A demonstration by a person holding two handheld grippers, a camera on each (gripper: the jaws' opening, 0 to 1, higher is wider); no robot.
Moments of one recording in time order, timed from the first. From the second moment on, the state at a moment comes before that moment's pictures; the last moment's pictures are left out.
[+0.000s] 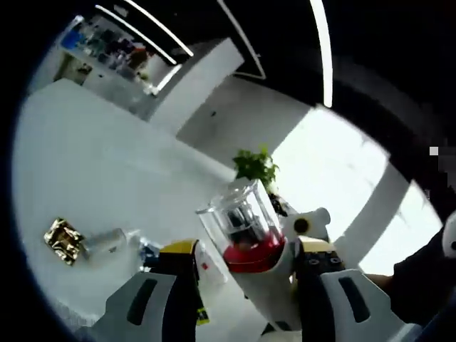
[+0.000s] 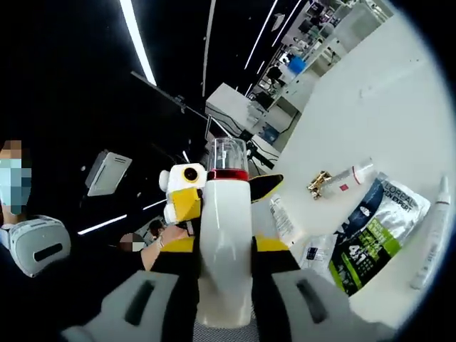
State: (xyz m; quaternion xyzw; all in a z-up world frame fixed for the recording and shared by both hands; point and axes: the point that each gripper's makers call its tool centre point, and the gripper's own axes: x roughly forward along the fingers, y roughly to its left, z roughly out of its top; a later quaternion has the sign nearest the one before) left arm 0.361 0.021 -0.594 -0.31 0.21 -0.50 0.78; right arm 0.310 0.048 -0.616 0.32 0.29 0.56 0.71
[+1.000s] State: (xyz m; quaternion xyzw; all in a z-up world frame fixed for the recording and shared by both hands) left arm 0.350 -0.081 -0.601 -0.13 0.15 -0.59 0.78; right arm 0.332 -0.034 -0.662 0.08 0.22 0.45 0.86
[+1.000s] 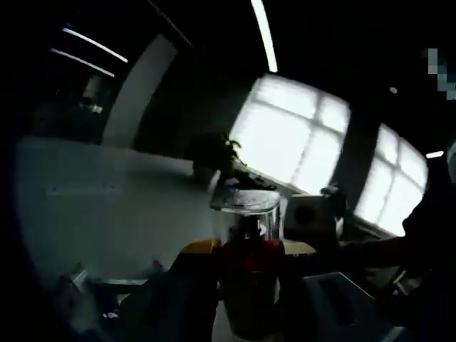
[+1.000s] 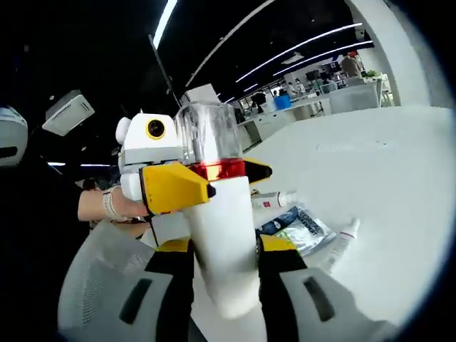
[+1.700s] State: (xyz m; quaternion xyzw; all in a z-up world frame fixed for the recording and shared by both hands) left arm 0.354 -0.113 -0.642 -0.01 0.15 -0.61 0.78; right arm 0.358 -0.071 -0.714 -0.05 0.21 0.39 0.90
